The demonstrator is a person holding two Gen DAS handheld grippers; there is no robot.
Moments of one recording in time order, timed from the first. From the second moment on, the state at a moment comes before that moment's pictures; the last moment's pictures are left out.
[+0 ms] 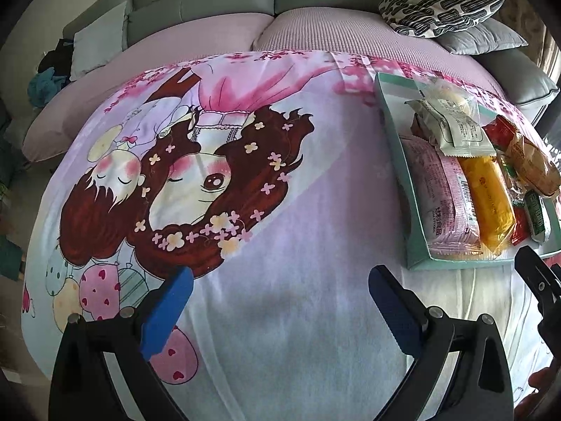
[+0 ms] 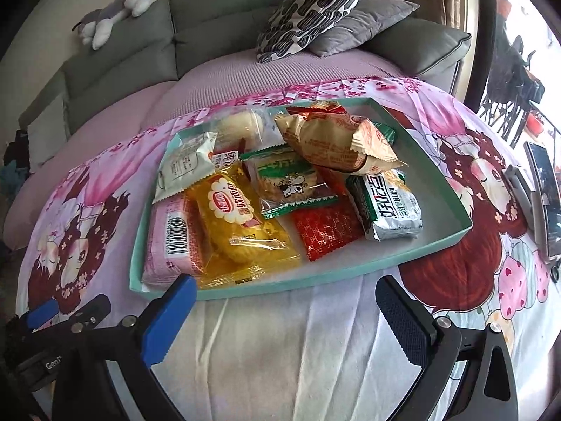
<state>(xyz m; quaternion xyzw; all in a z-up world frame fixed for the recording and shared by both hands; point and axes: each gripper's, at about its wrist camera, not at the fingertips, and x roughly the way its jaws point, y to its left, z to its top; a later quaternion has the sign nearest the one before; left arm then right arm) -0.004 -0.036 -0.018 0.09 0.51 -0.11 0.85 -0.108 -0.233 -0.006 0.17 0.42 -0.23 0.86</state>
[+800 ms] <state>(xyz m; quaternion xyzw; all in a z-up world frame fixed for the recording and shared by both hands) -0.002 -0.035 -0.024 0.09 0.52 -0.11 0.84 -0.104 -0.227 -0.006 0.16 0.43 -0.22 0.86</state>
